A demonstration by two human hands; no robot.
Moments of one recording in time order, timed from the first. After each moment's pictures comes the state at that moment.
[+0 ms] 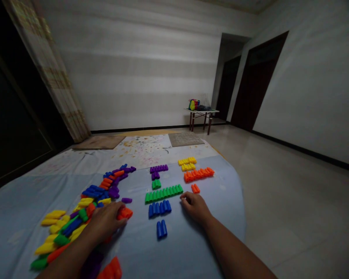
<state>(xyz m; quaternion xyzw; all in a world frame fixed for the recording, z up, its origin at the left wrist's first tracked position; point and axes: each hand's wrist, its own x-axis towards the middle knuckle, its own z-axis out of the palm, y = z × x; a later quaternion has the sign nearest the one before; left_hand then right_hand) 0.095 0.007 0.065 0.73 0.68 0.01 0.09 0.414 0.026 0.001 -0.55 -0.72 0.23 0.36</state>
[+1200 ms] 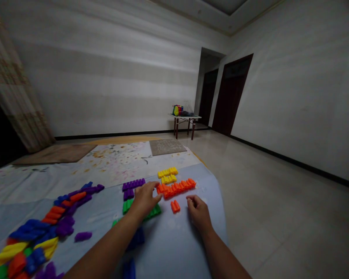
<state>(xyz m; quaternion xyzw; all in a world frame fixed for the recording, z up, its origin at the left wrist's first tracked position) 0.283 0.107 0.076 0.80 0.55 0.22 0.13 0.488 0.052 -0.008 -0.63 -0.53 0.21 0.53</state>
